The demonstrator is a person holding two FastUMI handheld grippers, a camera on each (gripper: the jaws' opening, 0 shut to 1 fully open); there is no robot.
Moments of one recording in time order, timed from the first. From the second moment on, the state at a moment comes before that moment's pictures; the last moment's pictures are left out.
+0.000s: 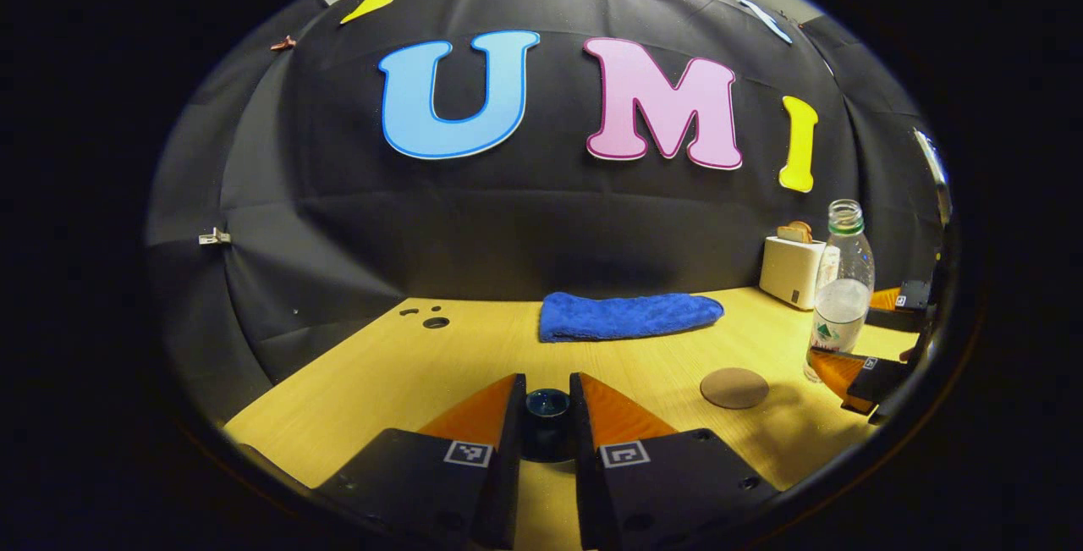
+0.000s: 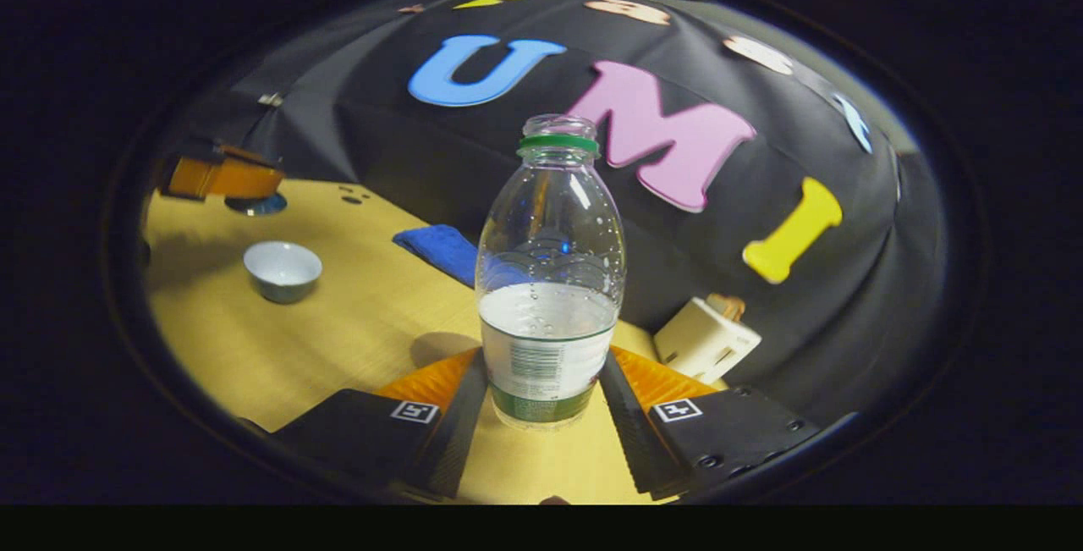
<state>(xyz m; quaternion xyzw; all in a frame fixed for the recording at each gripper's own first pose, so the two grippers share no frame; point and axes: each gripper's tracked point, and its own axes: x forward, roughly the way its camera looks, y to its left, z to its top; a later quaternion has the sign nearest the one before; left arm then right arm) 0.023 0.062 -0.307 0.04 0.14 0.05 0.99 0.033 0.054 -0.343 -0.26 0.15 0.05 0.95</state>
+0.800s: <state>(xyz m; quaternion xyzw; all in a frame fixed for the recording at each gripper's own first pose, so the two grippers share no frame) -0.007 0.118 -0.310 0.02 0.14 0.10 0.98 0.067 0.123 -0.341 -0.53 0.10 0.18 0.83</state>
